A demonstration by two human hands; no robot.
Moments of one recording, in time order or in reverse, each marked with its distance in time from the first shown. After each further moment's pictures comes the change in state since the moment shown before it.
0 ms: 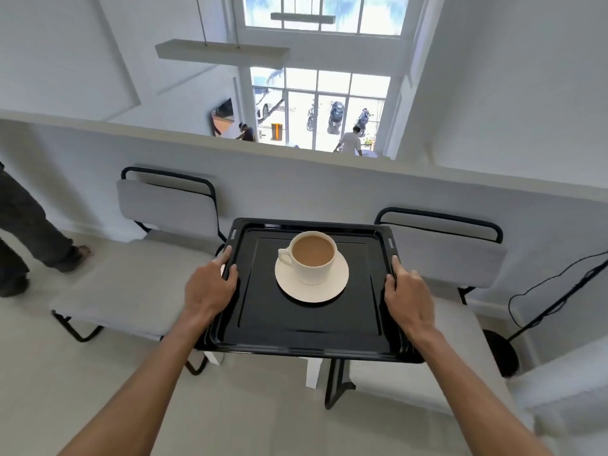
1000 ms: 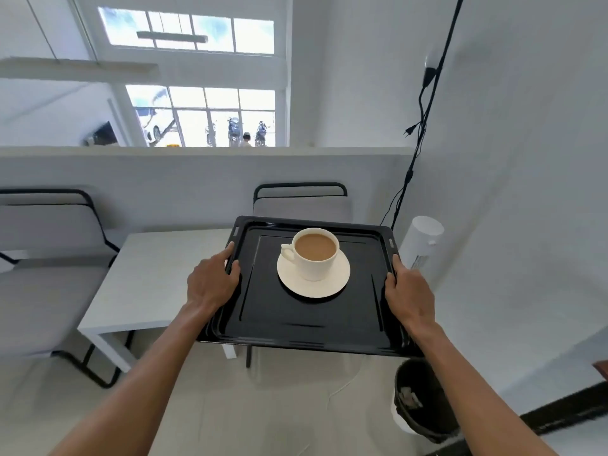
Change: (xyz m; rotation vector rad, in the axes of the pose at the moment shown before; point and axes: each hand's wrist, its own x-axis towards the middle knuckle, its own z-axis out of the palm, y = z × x) left_hand -0.281 0.210 0.028 -0.085 -0.139 0.348; right_hand -0.283 0.237 -0.222 -0.108 0.150 0.309
